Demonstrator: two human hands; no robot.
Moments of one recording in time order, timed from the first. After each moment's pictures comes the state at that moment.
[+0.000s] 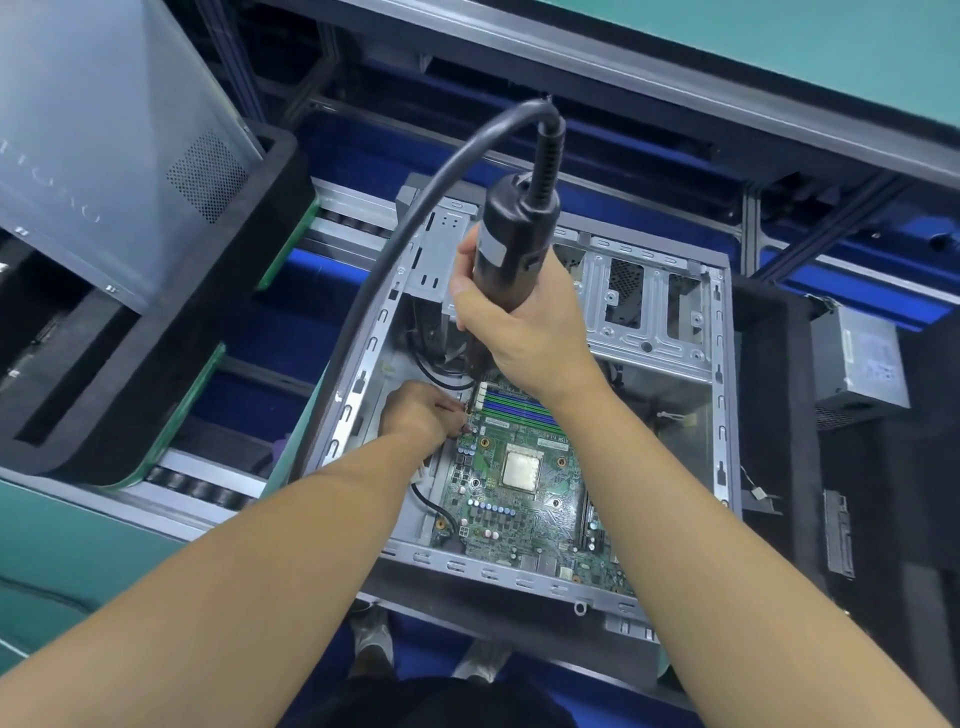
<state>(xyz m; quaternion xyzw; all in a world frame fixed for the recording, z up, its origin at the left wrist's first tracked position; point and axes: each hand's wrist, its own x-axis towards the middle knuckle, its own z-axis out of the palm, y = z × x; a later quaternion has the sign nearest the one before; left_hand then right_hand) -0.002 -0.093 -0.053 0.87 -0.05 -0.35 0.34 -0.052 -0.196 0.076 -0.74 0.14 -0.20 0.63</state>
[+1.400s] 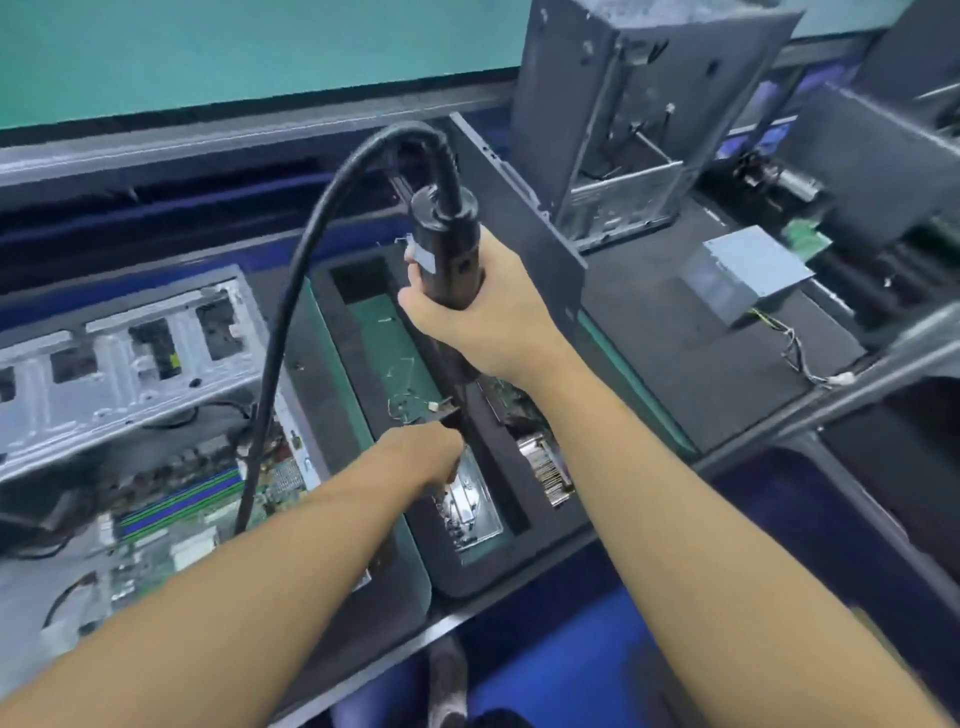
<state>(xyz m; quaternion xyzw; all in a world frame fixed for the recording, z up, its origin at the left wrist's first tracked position) -0.284 -0.301 0.000 0.59 -0.75 -0.23 -0.20 -0.383 -0.347 0.139 -0.72 0.31 -0.39 0.47</state>
